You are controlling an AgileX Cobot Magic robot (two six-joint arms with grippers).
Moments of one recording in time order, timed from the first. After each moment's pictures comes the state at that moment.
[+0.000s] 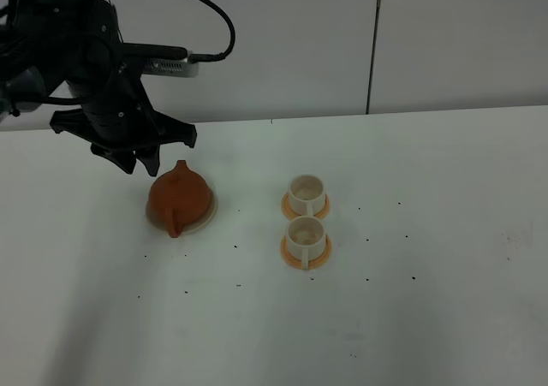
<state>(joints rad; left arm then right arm) -0.26 2.11 -1.92 0.13 1.19 -0.11 0.02 -0.01 -0.49 0.04 1.07 0.10</state>
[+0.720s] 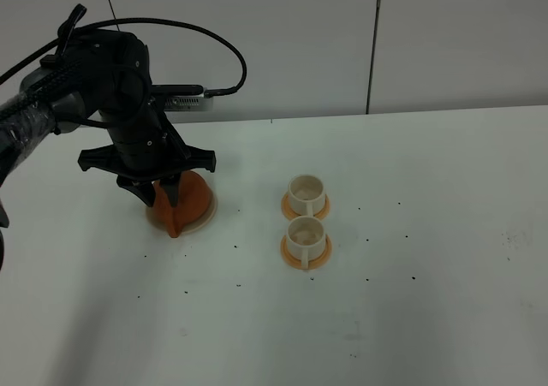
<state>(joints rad) -0.26 2.23 -1.92 0.09 1.19 -0.22 0.02 -0.01 -0.49 0.04 1.07 0.10</state>
